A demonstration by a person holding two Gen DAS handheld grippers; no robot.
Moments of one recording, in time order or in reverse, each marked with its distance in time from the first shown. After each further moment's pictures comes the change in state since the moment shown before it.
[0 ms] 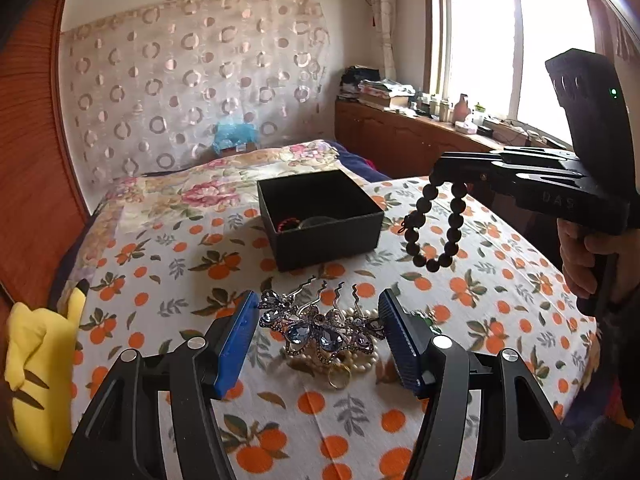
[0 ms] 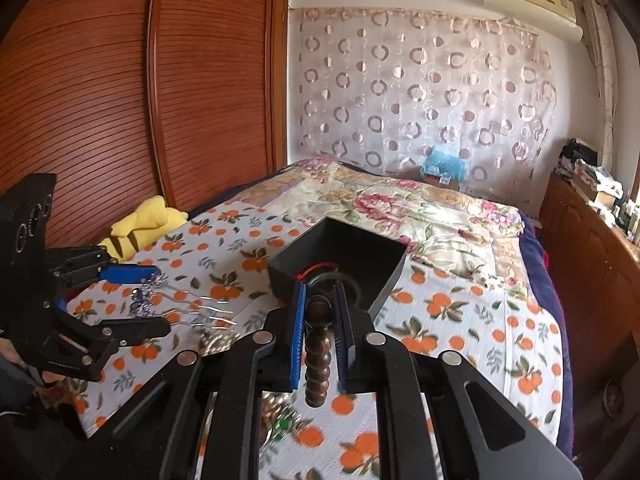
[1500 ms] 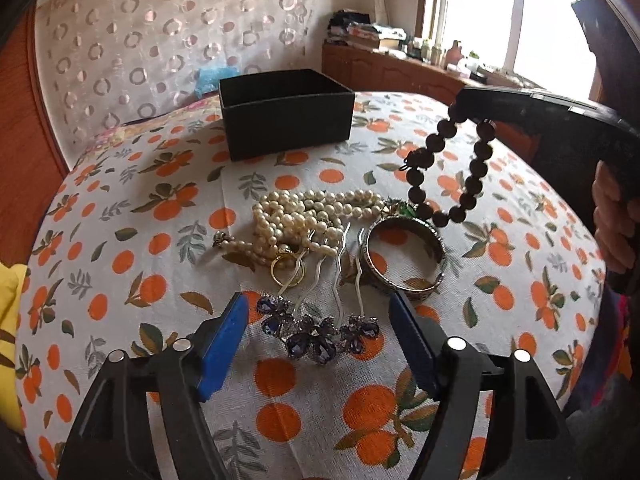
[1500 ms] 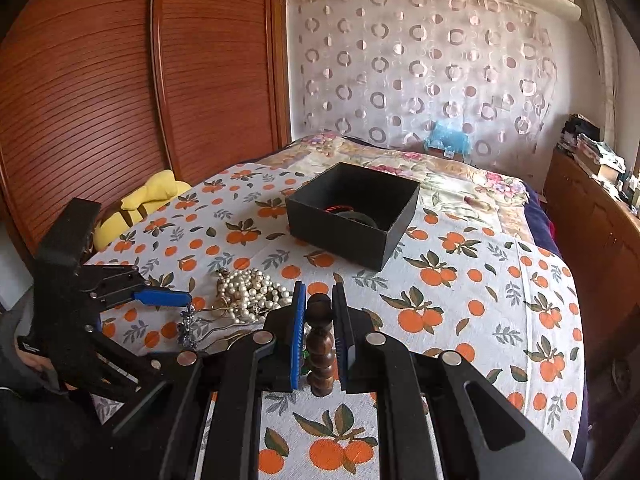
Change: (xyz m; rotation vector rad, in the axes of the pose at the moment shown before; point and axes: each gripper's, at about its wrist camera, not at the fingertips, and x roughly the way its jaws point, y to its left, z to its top) left arm 0.041 -0.033 -0.066 0.015 0.218 -0.042; right arm -0.017 0.016 -0.061 0.039 0.076 0.034
